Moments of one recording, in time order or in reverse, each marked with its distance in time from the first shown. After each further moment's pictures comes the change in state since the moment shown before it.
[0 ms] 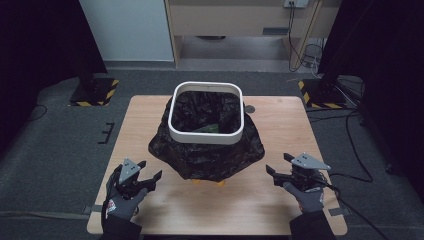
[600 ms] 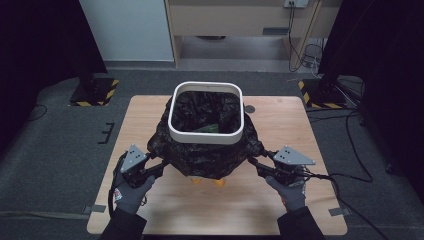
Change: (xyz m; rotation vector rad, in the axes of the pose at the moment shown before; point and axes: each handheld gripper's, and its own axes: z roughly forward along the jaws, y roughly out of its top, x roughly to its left) left arm -0.022 0.055 -0.006 -0.156 -0.129 0.024; right arm 0.052 0.049 0.012 -0.170 0.174 -0.090
